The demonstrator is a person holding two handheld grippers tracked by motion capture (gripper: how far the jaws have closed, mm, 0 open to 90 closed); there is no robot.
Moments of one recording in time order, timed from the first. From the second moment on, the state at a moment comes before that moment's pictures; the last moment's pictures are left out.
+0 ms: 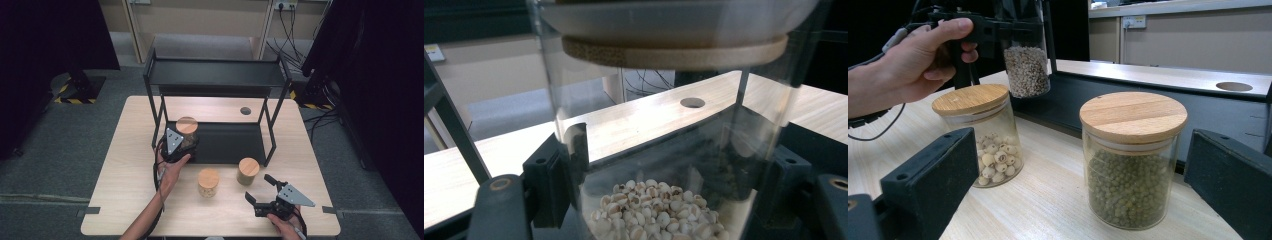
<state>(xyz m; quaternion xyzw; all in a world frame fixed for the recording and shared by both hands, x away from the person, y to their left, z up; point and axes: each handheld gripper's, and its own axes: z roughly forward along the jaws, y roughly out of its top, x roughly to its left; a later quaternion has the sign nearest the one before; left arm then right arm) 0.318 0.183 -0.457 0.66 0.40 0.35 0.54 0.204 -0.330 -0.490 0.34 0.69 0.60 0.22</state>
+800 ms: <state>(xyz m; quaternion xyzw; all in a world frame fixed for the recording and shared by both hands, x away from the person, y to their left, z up) 0.337 0.177 -0.469 0.65 0.42 0.35 0.53 0.205 -0.330 -0.490 0.33 0.69 0.60 0.22</state>
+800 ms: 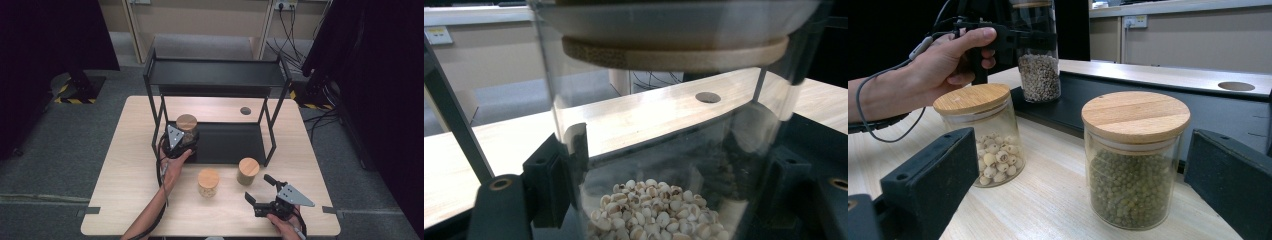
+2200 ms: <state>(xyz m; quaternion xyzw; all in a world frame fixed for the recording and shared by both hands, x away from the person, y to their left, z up) 0.293 0.184 -0.461 0.64 0.43 0.33 0.54 0.204 -0.329 -0.490 0.33 0.69 0.61 0.21</state>
